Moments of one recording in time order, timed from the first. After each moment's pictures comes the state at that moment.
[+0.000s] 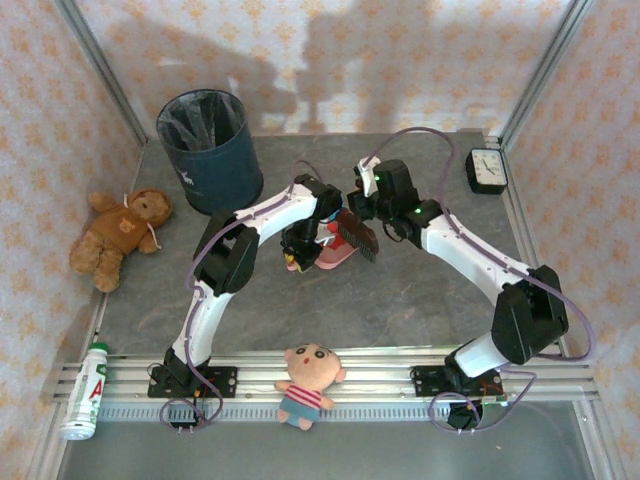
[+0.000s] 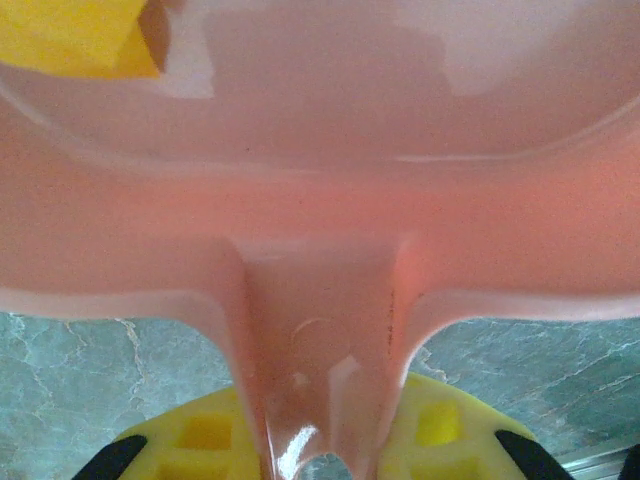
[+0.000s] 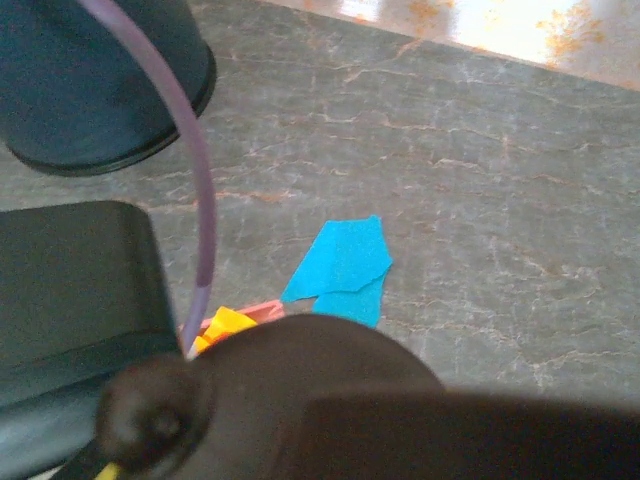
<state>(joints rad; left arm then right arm) -0.60 2.25 1.87 -1.48 0.03 0.10 0.52 1.48 1.16 -0.30 -0.03 0.08</state>
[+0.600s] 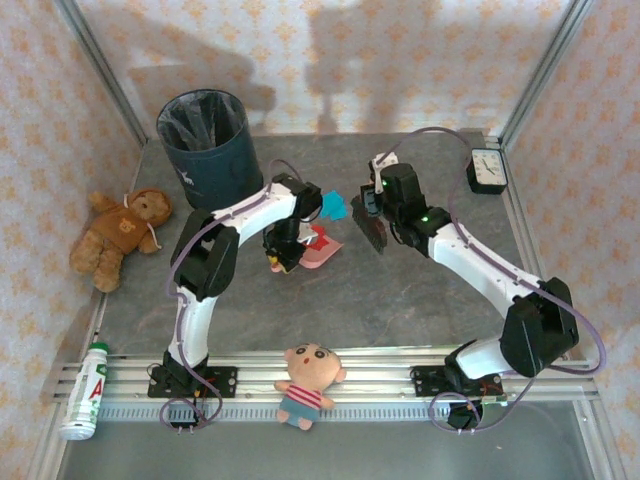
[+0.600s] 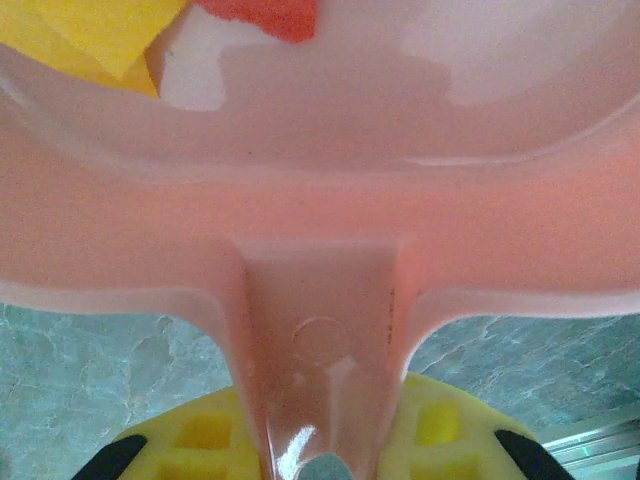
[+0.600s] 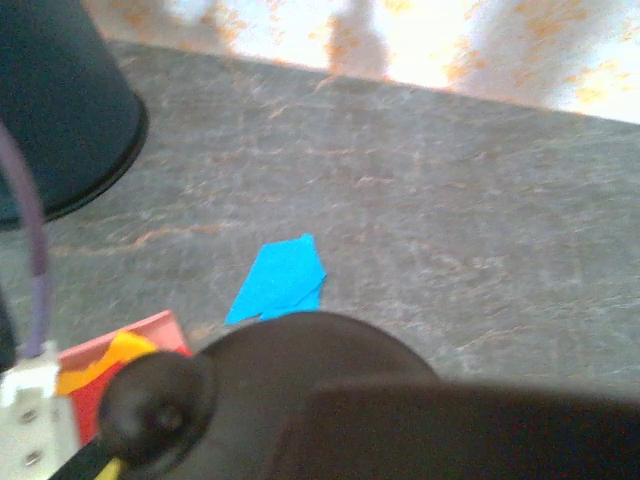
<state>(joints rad) -0.52 2.10 1.68 -1.43 0.03 0.10 0.52 1.41 1.09 -0.20 0.20 0.14</state>
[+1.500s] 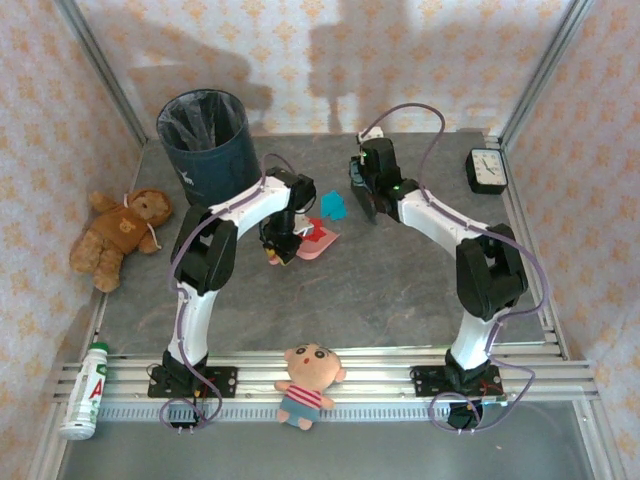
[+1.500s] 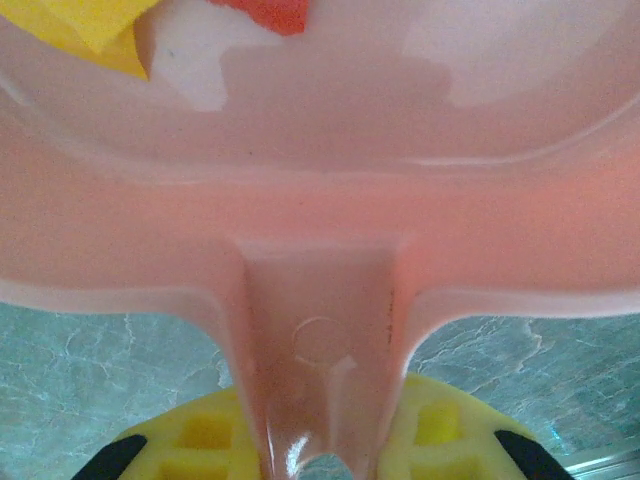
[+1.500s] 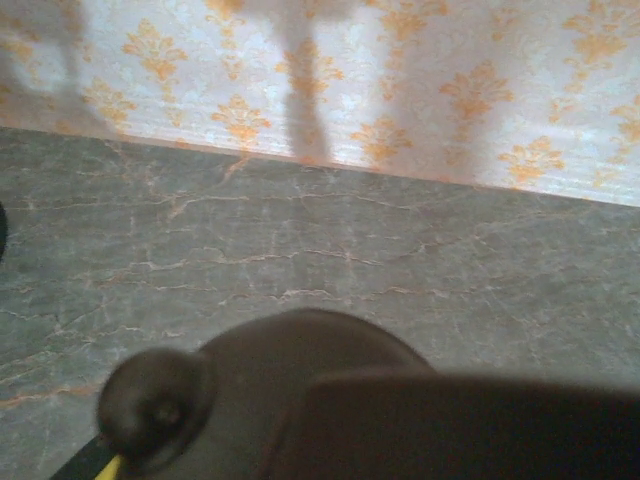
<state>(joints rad) -0.47 2.14 1.74 -1.41 0.03 0.12 0.47 1.81 1.38 -0.04 0.24 0.10</state>
